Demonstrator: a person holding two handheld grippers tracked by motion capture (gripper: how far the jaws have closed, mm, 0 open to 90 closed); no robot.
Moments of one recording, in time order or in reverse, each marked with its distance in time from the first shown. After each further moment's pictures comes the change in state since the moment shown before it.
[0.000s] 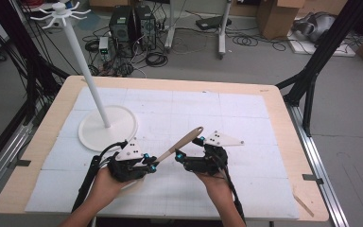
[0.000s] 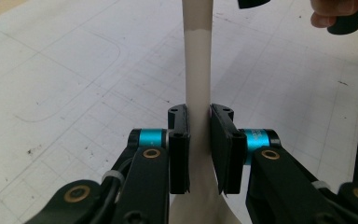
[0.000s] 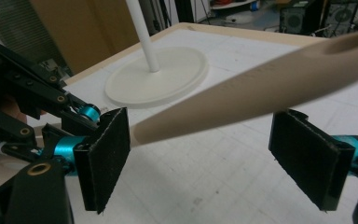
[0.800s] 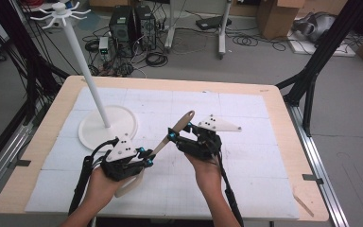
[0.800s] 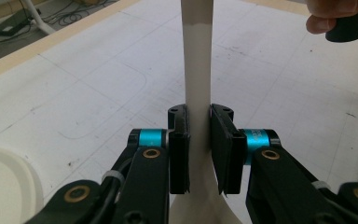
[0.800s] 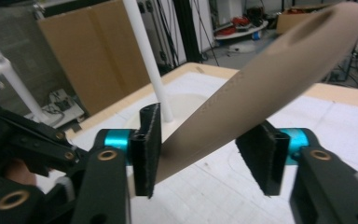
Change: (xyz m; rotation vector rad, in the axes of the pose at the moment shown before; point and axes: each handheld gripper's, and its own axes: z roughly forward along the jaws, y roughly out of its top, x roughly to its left) left arm -0.006 0.012 -0.023 -0.097 0.099 -0.002; right arm 0.018 0.050 0.007 -0.114 0.022 0.025
